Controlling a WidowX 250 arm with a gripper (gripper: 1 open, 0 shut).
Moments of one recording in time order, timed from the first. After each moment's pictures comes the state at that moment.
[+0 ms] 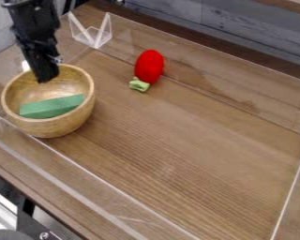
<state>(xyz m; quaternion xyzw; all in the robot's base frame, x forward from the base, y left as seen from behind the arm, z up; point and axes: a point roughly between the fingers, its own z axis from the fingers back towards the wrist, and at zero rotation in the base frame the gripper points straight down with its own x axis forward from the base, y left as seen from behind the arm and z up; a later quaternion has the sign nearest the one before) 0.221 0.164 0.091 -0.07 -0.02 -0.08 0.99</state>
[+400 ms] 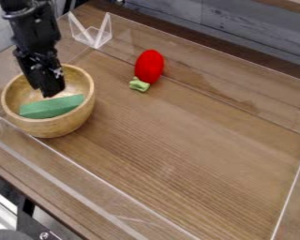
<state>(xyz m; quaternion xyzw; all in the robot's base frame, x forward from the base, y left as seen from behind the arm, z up) 0.215 0.159 0.076 -0.06 -0.01 -0.09 0.99</state>
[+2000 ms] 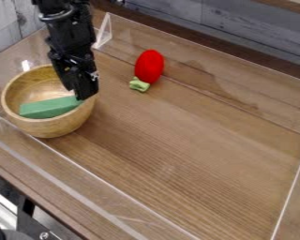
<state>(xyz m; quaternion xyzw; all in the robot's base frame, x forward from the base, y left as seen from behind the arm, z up) 0.247 0.113 0.077 -0.06 -0.03 -0.12 0.99</state>
